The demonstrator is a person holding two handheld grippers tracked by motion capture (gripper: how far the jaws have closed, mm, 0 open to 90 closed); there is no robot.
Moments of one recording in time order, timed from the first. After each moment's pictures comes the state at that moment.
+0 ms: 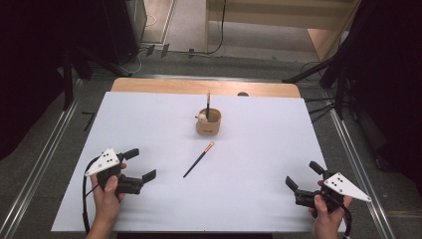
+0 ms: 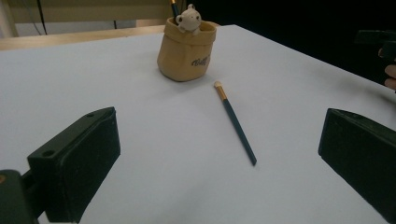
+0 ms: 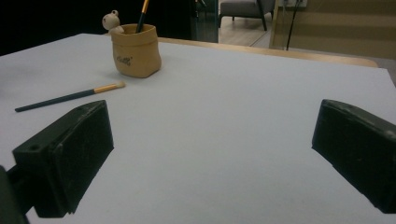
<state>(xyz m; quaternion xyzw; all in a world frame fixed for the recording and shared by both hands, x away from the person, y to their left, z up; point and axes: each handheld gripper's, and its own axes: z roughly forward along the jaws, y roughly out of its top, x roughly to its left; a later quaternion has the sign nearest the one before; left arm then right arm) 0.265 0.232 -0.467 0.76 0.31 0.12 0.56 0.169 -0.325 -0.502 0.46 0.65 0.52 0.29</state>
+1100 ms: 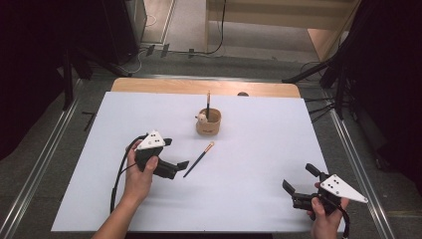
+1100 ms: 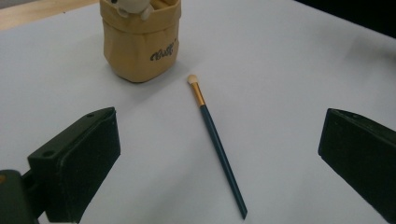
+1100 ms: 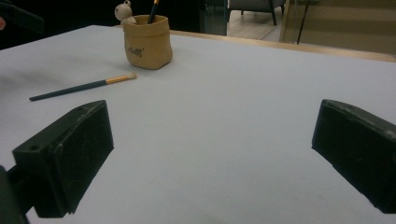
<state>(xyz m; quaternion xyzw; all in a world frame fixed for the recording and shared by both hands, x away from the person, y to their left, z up) 0.309 0.144 -0.458 0.84 0.27 0.08 0.46 0.166 -0.320 -0.504 0.46 0.67 0.52 0.28</state>
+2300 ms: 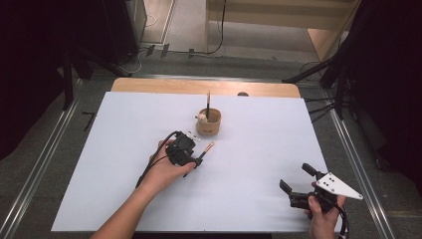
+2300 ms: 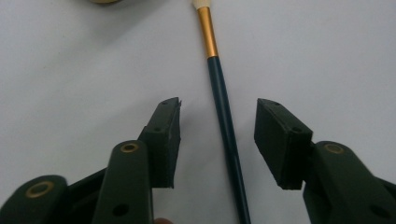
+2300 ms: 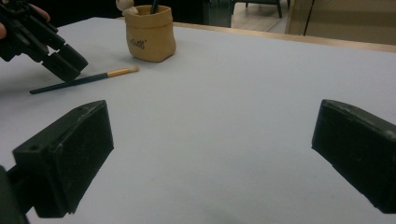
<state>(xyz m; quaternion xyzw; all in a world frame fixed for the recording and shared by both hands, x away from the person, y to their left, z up) 0.336 0.068 -0.478 0.91 0.33 0.06 0.24 0.172 -0.316 -0.509 0.46 0.68 0.52 0.26</state>
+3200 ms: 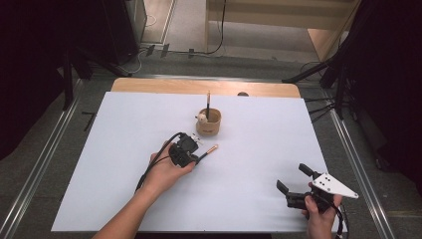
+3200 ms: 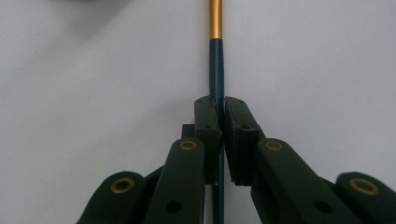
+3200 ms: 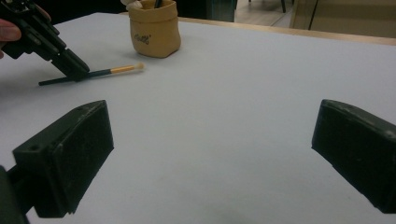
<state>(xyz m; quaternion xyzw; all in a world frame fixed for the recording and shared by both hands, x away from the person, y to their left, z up) 0.335 0.066 -0.479 0.92 0.31 0.05 0.23 0.174 -0.308 -0.510 0.46 0.68 0.51 0.26</state>
